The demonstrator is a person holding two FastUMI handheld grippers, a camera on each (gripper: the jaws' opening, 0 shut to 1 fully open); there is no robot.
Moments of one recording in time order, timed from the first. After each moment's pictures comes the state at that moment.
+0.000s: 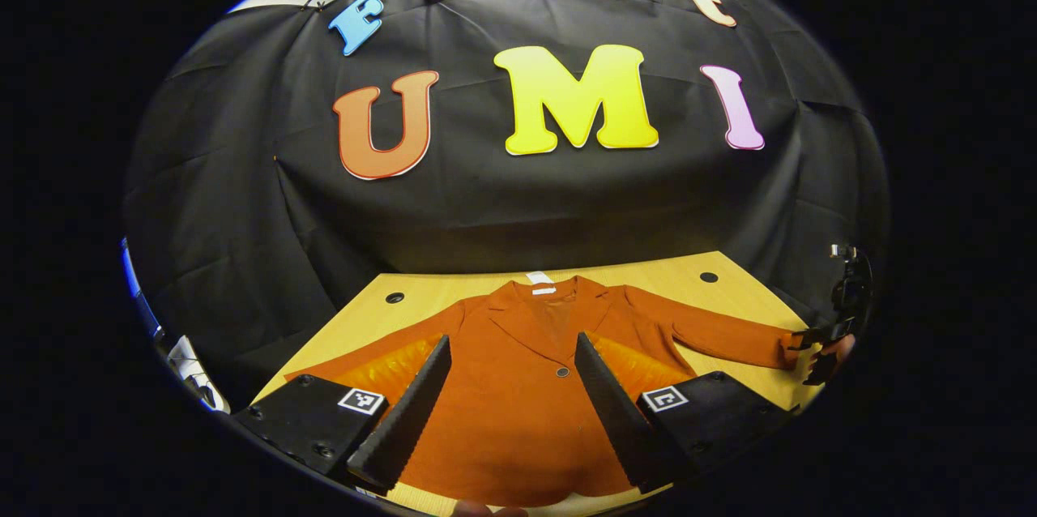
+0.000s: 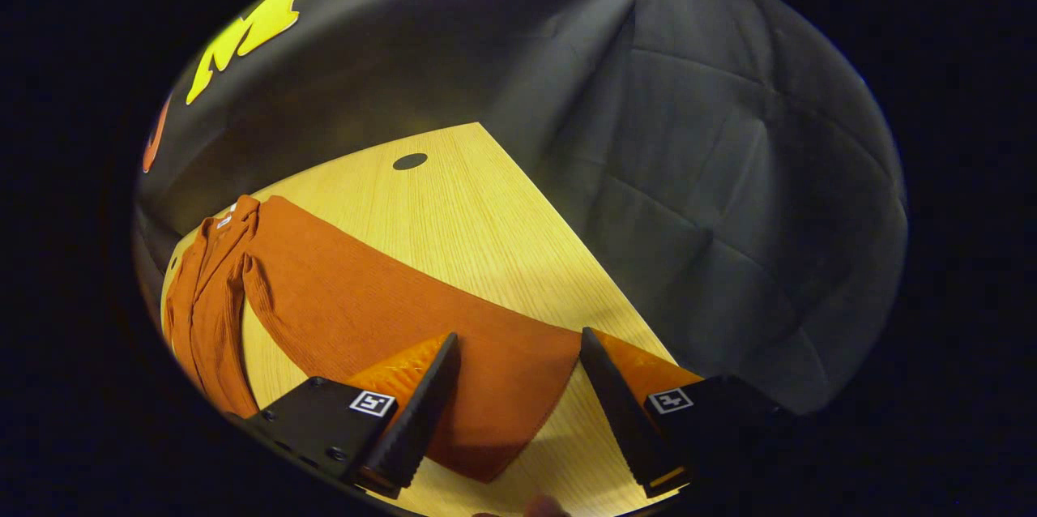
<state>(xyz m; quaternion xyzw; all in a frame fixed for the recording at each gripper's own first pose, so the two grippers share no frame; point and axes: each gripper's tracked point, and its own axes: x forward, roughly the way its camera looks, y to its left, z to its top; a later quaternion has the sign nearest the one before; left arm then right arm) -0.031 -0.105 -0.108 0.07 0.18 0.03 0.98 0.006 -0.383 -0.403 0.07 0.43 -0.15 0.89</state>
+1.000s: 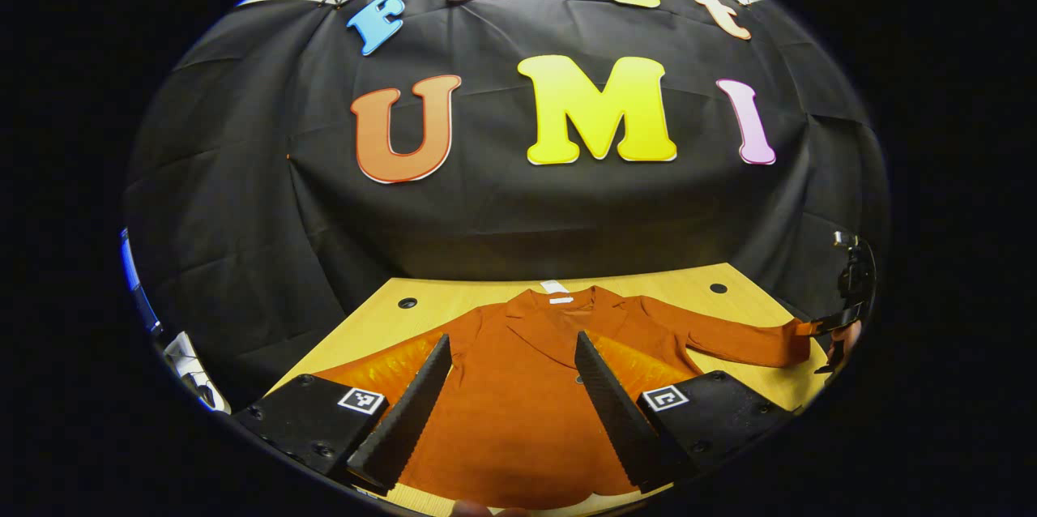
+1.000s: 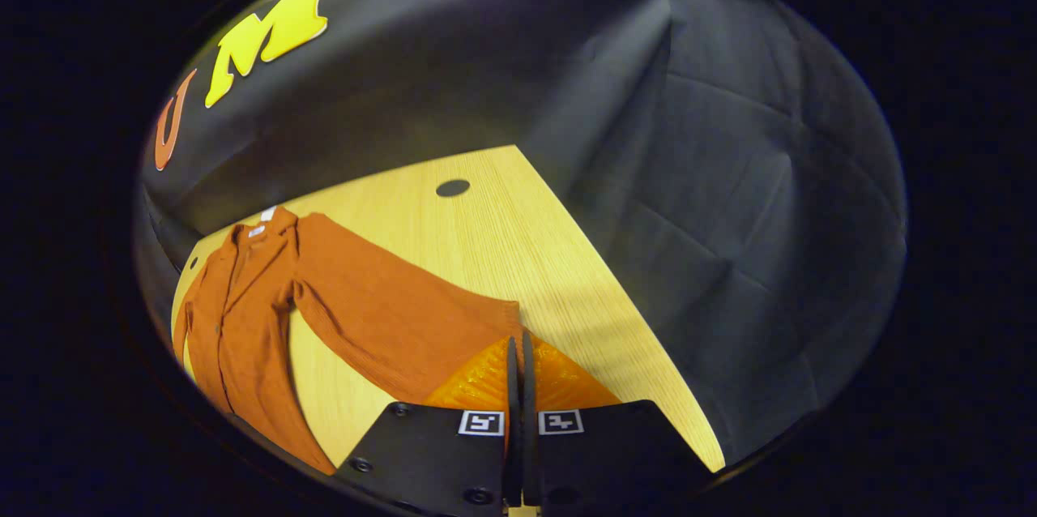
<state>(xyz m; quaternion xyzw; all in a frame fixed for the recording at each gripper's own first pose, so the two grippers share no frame) -0.033 -0.051 -0.099 0.04 0.16 0.05 0.98 0.046 -0.343 -0.331 0.07 0.40 -0.12 0.91</state>
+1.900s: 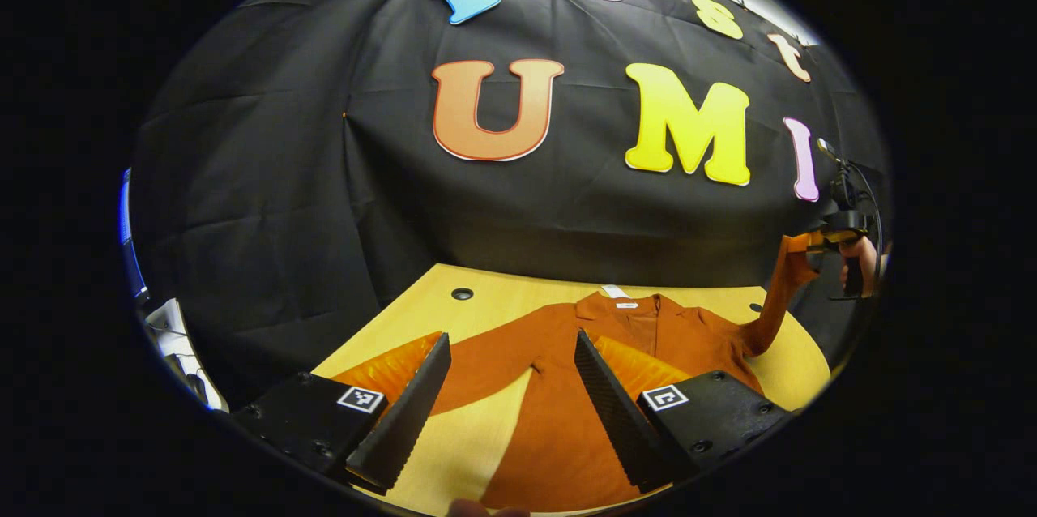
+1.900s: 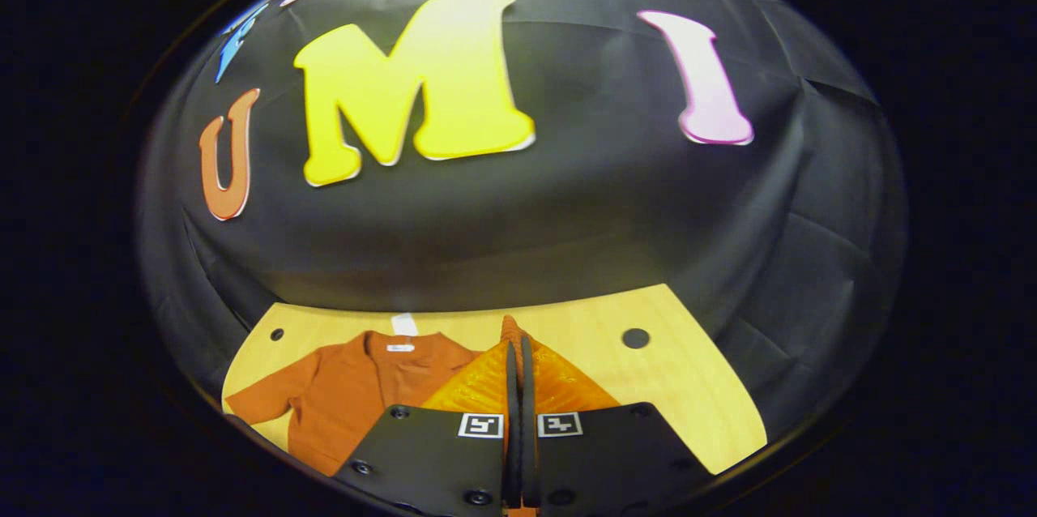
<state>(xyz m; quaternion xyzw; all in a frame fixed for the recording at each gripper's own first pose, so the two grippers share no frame) -0.027 0.115 -0.112 -0.02 0.16 0.08 0.98 0.208 -0.065 -0.157 0.06 0.29 0.00 0.95</state>
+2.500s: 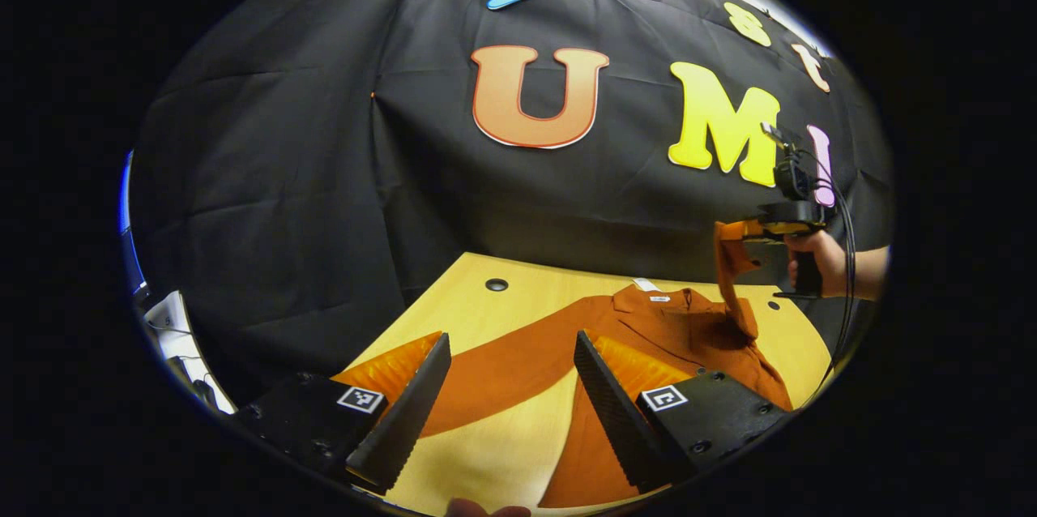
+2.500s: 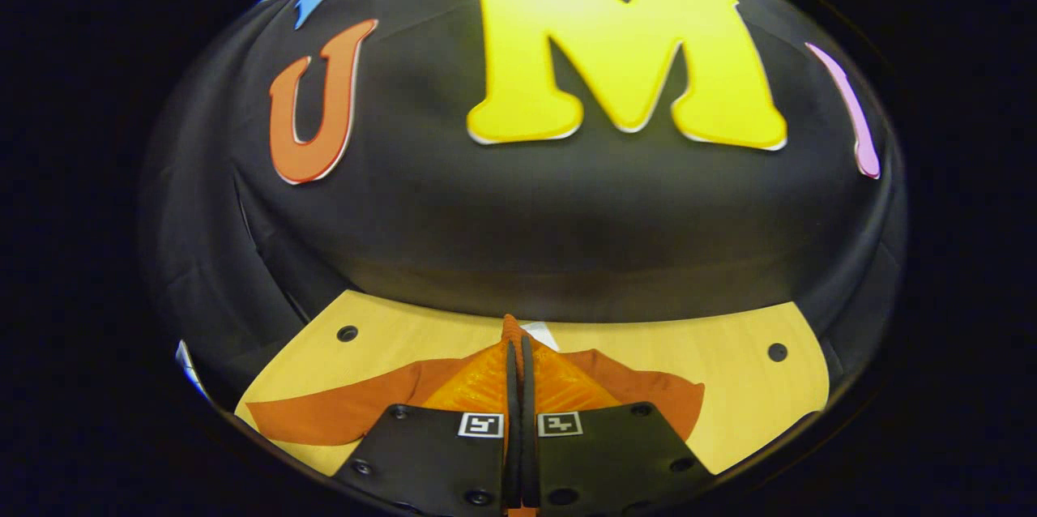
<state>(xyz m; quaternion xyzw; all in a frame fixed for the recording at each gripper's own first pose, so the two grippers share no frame) -0.034 0.195 -0.128 -0.04 0.18 0.10 0.98 0.247 0.181 -0.209 0.03 0.30 0.13 0.94</state>
